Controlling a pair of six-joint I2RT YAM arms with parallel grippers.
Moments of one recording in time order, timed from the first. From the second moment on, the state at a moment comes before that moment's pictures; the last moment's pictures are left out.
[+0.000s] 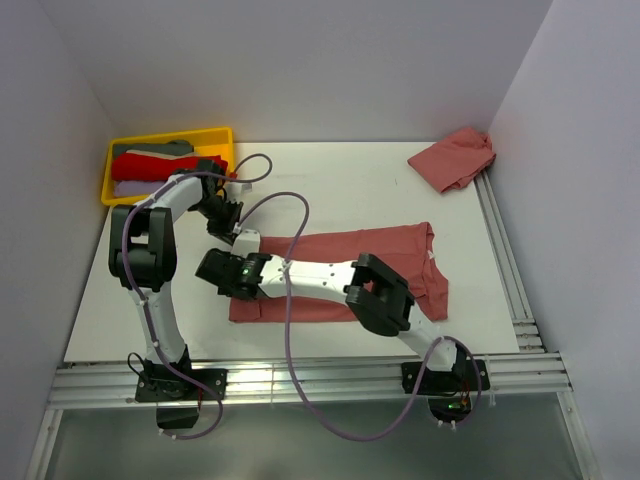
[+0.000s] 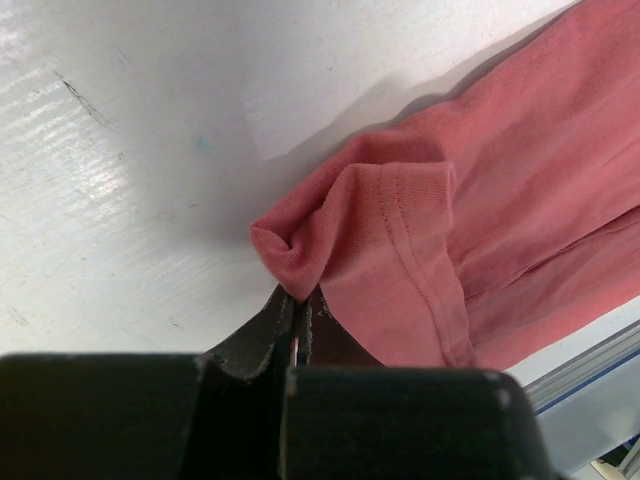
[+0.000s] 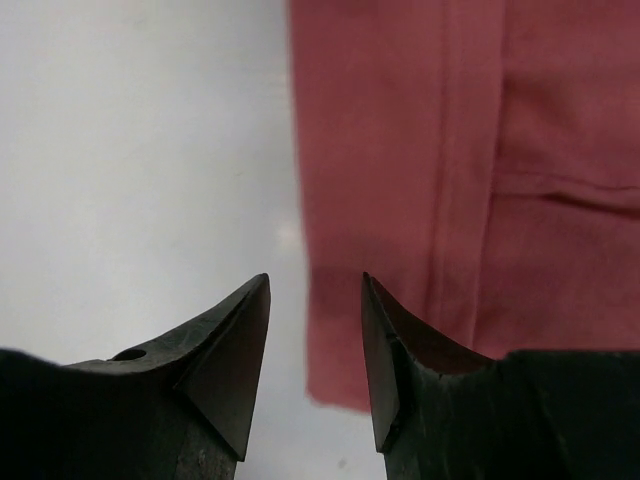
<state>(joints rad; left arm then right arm) -0.12 2.02 1.50 -0.89 0.39 0.21 1.23 2.21 1.83 -0.62 0.47 1.17</state>
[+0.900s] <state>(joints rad) -0.13 2.02 1.50 -0.89 0.39 0.22 1.20 2.36 2.06 -0.75 0.63 1.10</state>
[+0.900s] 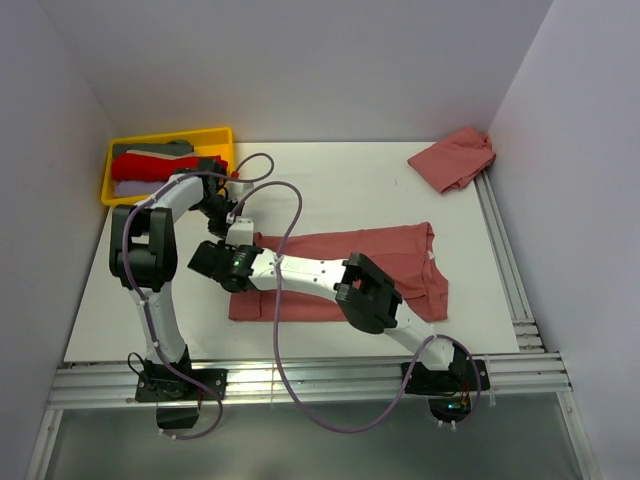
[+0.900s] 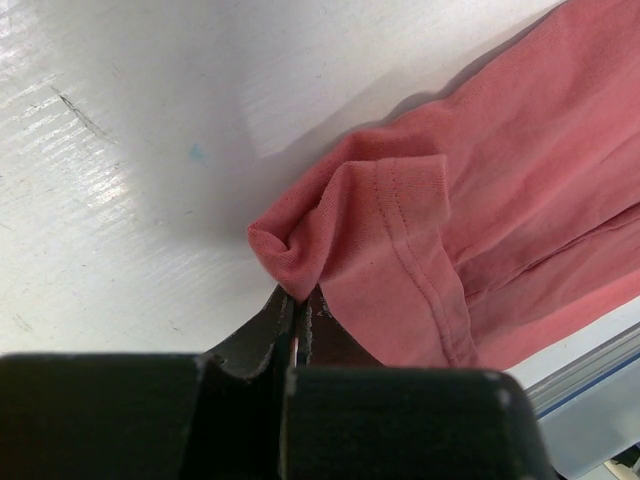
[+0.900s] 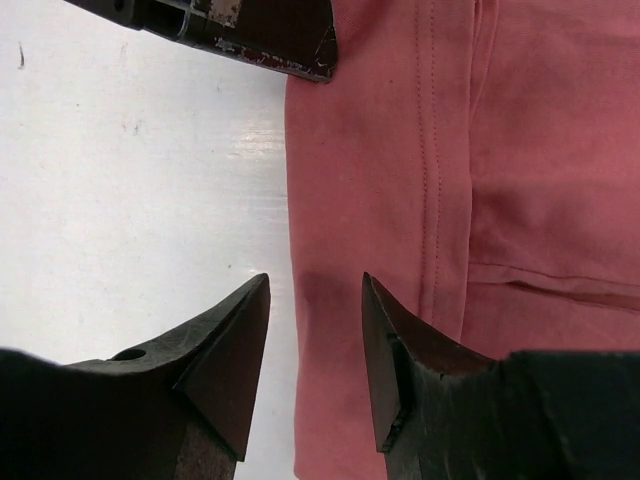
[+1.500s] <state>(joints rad) -0.13 2.02 1.50 -0.89 0.39 0.22 1.18 2.47 2.13 -0.75 0.60 1.09</state>
